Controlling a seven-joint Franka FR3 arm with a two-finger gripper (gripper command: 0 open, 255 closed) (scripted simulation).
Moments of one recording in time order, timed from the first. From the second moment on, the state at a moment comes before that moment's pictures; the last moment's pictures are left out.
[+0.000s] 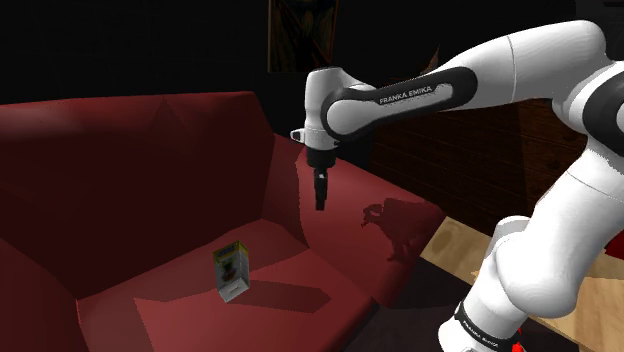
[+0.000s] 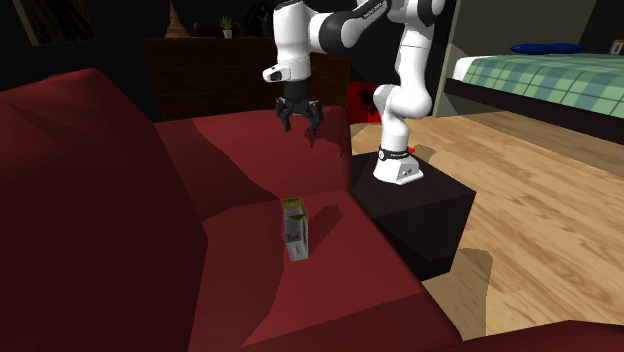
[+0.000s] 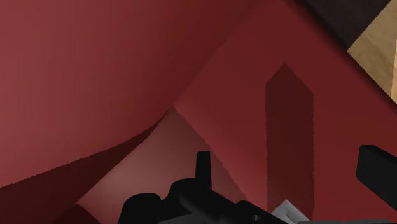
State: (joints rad) arm 0.20 -0.16 0.07 -2.15 0.01 1.91 -0.45
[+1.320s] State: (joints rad) arm 0.36 0.39 0.21 -1.75 -0.10 2.10 -0.65
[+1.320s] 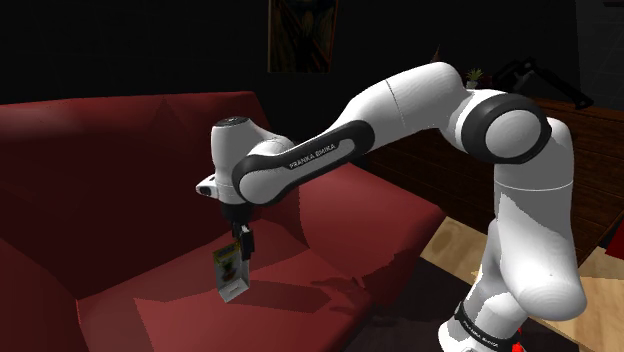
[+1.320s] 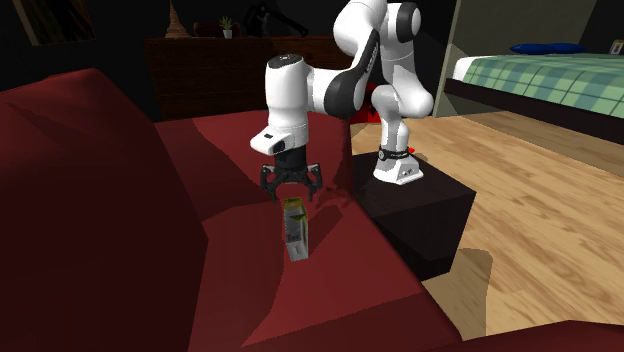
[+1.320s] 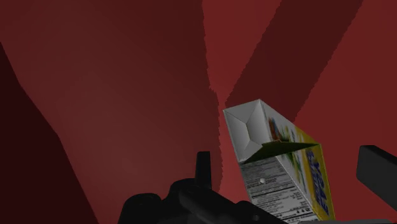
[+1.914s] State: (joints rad) arm 0.37 0.43 0.20 -1.78 -0.11 2.17 -0.64
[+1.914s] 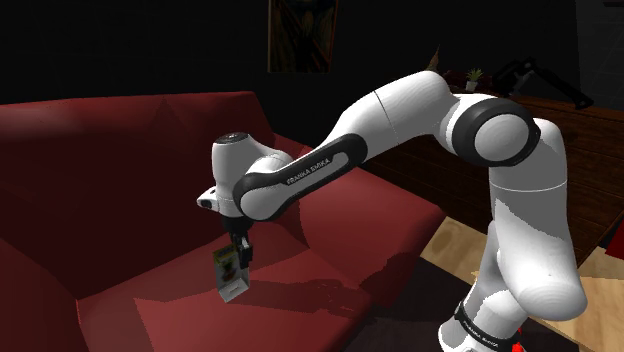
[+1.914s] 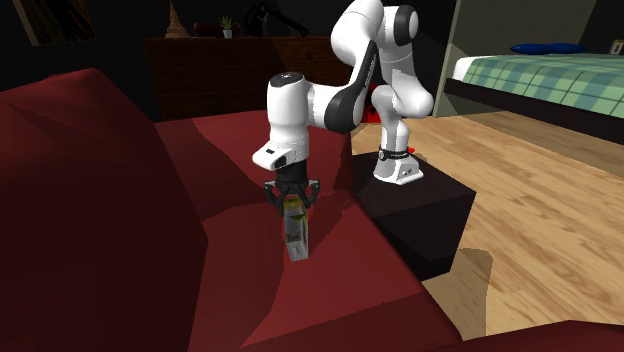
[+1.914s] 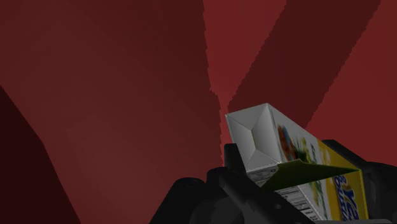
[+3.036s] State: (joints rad) arm 0.36 0.38 0.21 -1.74 -0.10 2.09 -0.65
